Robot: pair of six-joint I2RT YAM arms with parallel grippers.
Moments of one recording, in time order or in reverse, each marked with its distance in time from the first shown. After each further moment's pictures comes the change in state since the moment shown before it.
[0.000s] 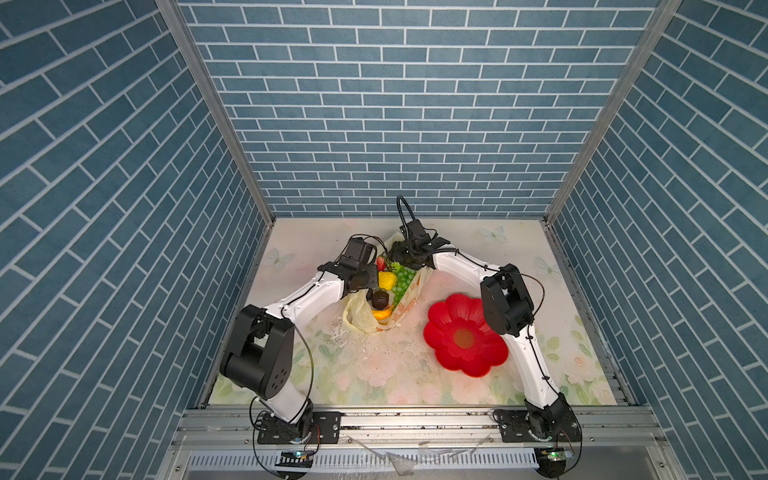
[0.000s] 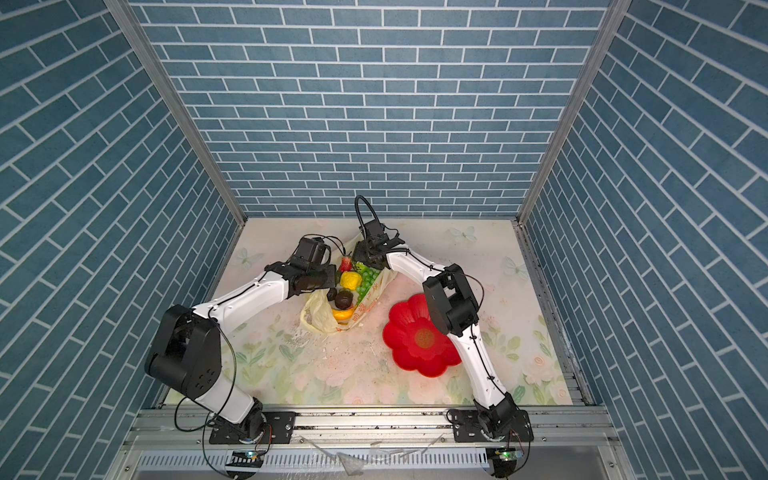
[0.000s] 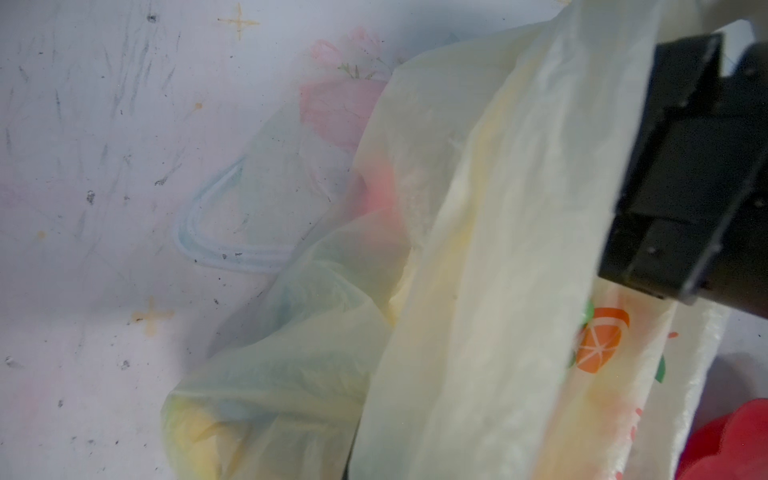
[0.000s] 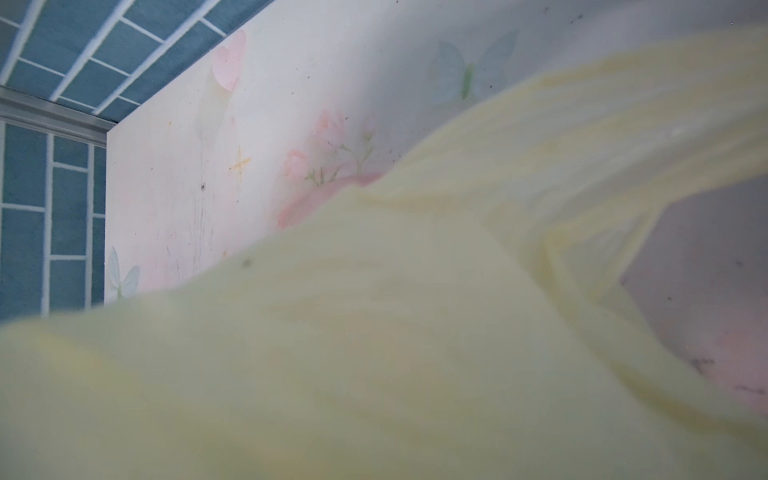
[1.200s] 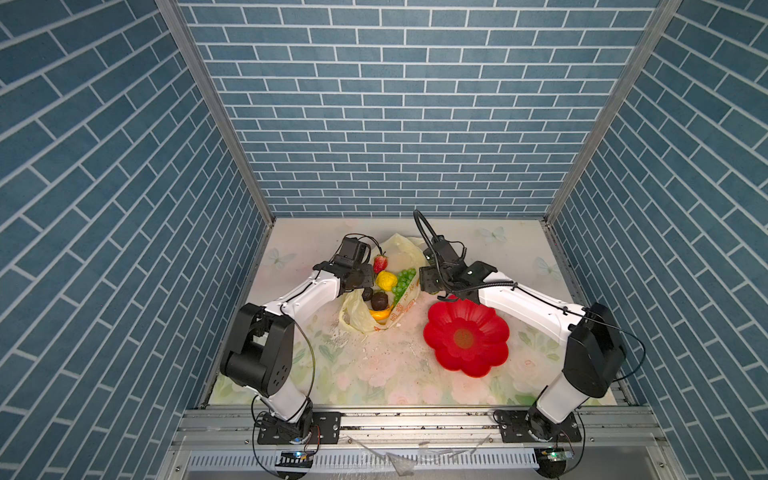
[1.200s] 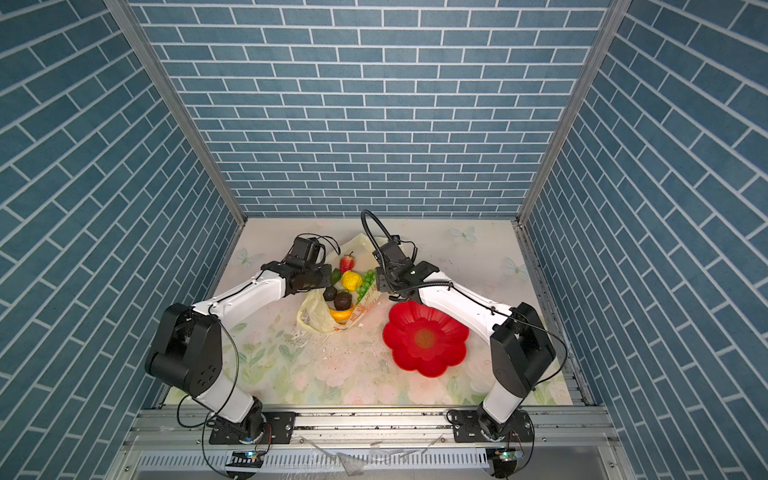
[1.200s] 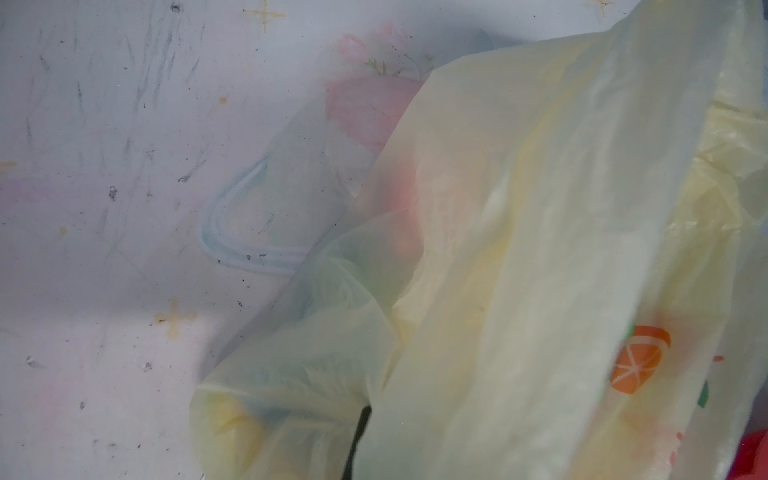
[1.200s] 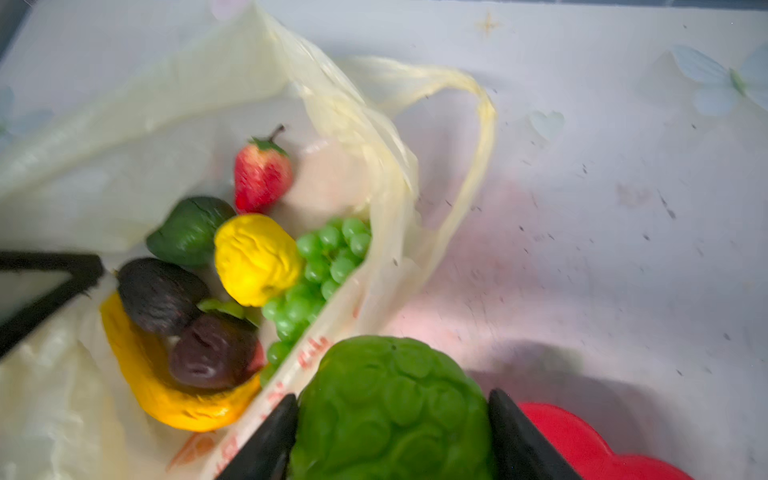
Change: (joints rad) left arm 0.045 0.012 -0.008 0.005 0.018 0.022; right arm 0.119 -0.724 -0.682 -0.130 0.372 -0.290
